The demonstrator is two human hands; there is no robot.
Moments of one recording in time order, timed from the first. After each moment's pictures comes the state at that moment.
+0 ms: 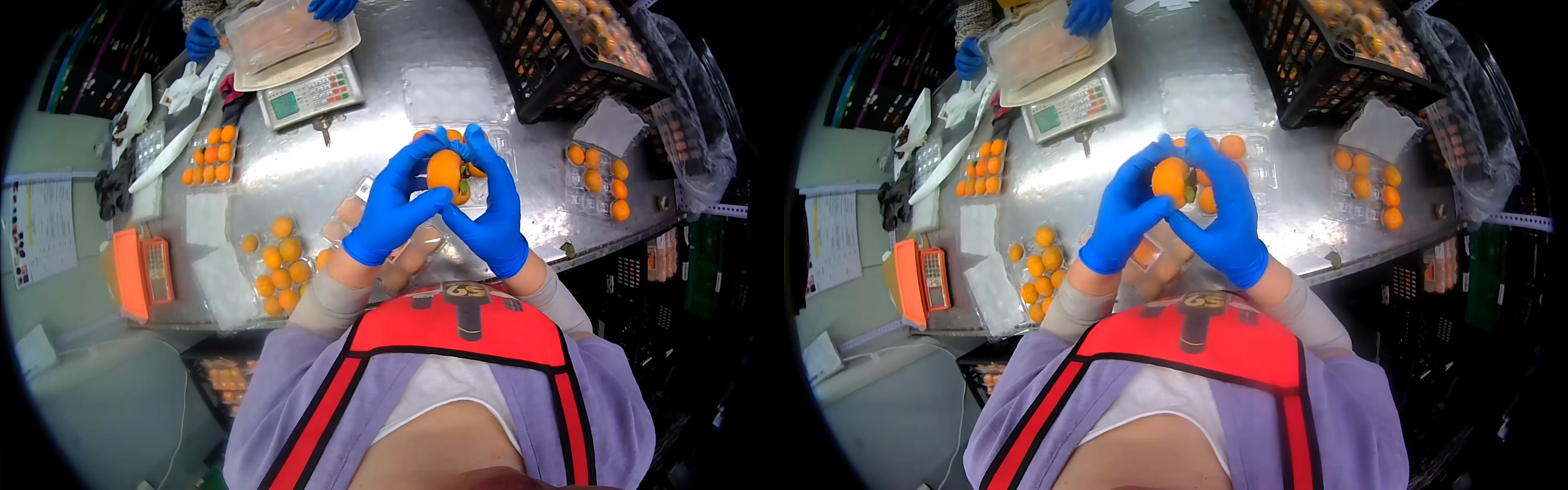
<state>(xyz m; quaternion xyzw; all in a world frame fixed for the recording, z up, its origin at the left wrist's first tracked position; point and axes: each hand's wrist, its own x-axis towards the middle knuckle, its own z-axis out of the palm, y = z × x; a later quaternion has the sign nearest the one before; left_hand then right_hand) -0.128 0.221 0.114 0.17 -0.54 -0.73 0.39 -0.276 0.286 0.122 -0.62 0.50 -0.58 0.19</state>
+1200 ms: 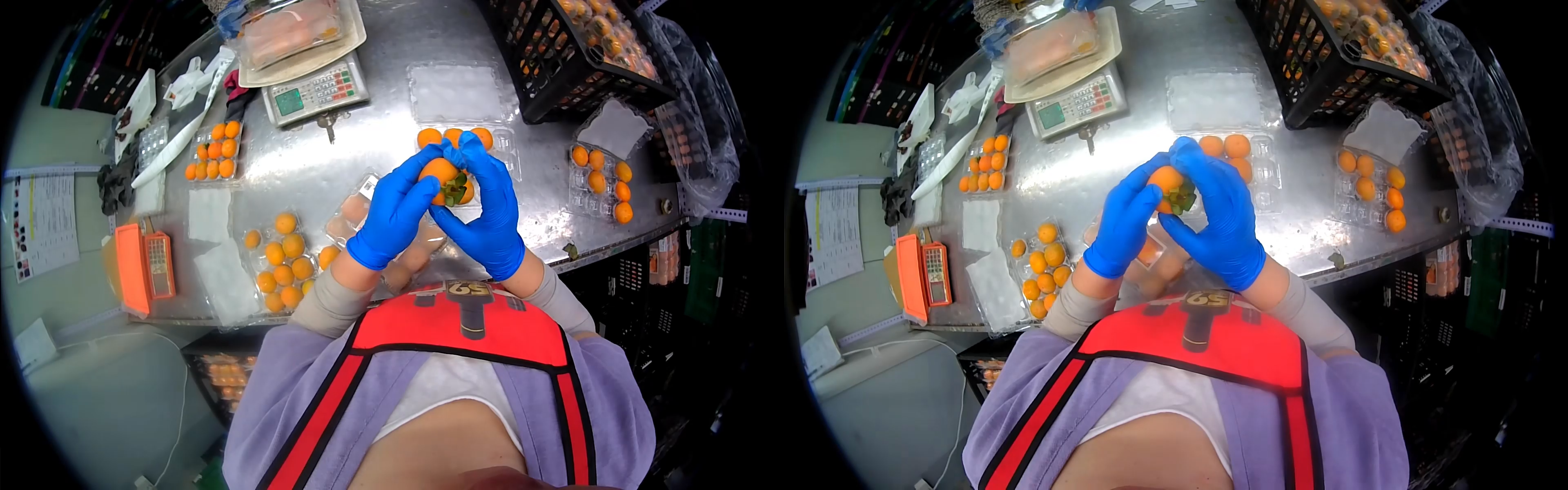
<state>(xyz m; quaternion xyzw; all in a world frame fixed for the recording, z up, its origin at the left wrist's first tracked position) -0.120 0.227 0.111 0.24 -0.55 -0.71 0.37 -0.267 0.285 0.123 -0.66 0.51 -0.55 0.09</state>
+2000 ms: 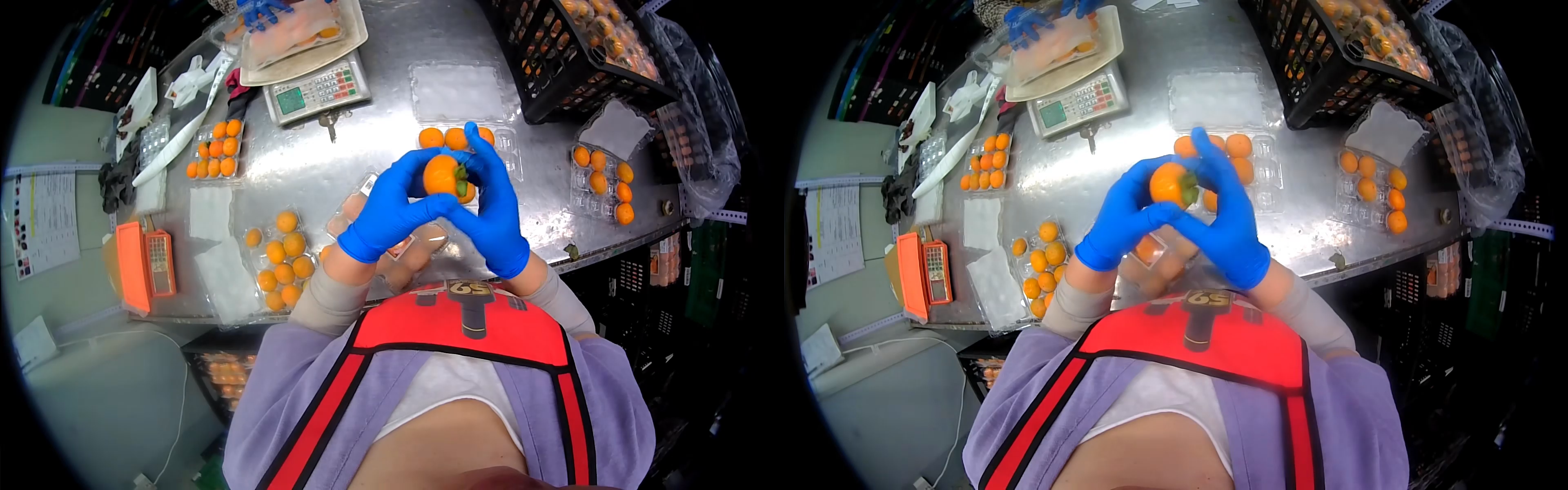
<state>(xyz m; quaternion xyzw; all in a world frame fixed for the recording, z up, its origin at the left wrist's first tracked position) -0.116 0.219 0.117 0.26 -0.53 -0.74 0.31 -0.267 0.289 0.123 -0.52 0.48 -0.60 0.38</state>
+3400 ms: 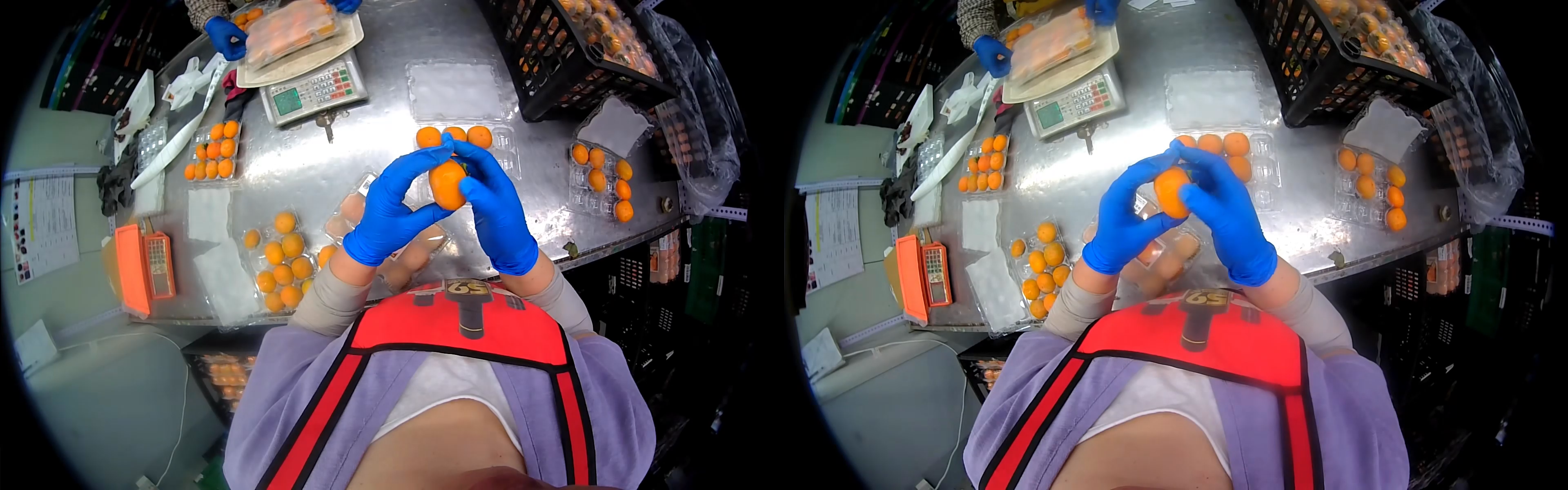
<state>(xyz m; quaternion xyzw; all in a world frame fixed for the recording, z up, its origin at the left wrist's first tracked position) -0.122 0.219 0.107 0.20 -0.74 -0.49 0.42 -0.272 0.287 0.126 -0.39 0.42 -0.61 0.54</state>
